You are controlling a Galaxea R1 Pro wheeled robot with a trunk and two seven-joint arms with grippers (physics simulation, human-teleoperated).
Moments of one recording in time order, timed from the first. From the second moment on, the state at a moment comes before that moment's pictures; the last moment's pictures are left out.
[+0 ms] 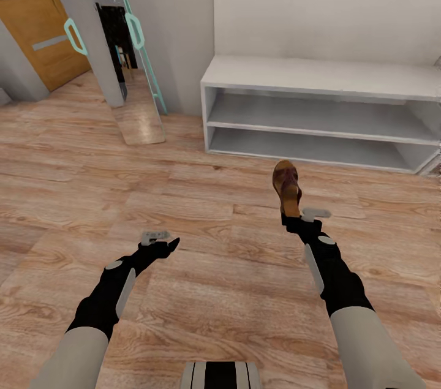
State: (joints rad) left arm -0.63 -0.03 0.18 -0.88 -0.03 0.23 -0.39; right arm -0.71 0.03 -0.14 -1.00 0.04 0.30 -0.02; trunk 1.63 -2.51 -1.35
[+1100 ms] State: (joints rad) left arm -0.63 -0.03 0.18 -0.88 -0.03 0.23 -0.39; right arm -0.71 0.03 -0.14 -1.00 0.04 0.30 -0.02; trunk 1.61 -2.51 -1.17
